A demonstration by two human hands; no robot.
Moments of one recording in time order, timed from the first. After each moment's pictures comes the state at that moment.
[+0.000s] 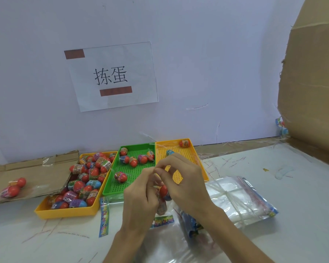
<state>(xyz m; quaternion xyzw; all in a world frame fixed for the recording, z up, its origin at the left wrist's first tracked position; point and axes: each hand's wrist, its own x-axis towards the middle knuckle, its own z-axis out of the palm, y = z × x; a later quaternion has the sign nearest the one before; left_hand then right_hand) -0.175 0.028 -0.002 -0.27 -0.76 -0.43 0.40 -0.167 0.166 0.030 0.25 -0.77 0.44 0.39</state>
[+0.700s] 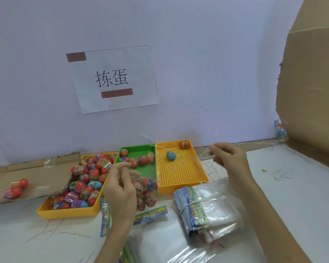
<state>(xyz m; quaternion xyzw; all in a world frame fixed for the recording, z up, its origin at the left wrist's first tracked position) -0.192 0.008 0.003 -0.06 -0.72 -0.56 0.40 -0.191 0.269 0.040 -0.07 -0.66 0.71 0.24</state>
